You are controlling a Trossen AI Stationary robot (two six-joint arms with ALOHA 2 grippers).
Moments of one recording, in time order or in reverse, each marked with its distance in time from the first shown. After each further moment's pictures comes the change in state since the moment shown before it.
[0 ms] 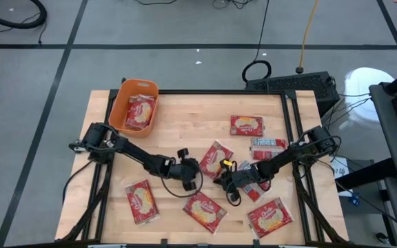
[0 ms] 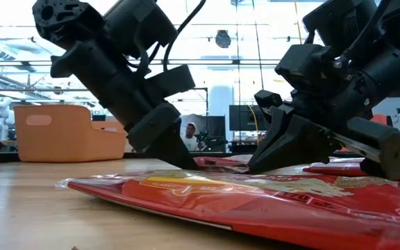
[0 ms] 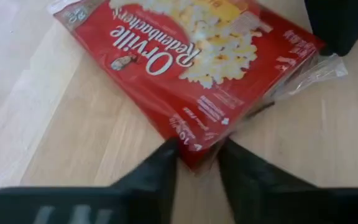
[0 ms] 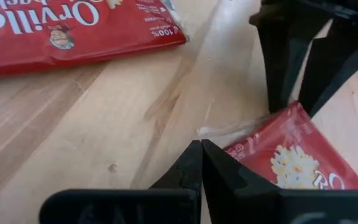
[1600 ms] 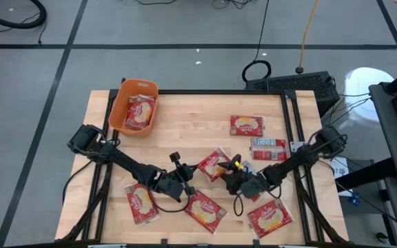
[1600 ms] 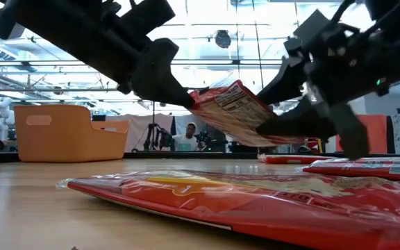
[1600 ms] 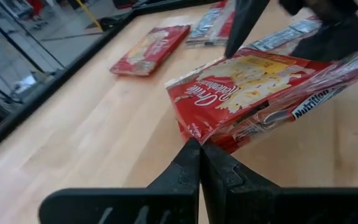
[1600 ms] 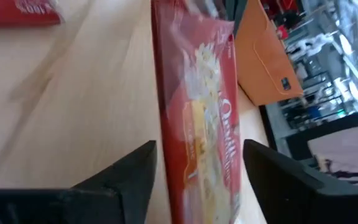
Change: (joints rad) left arm -0.190 -0.116 -0.004 0.131 -0.461 0.039; right arm 0.149 -0.087 -0.001 -0.037 0.614 -0.186
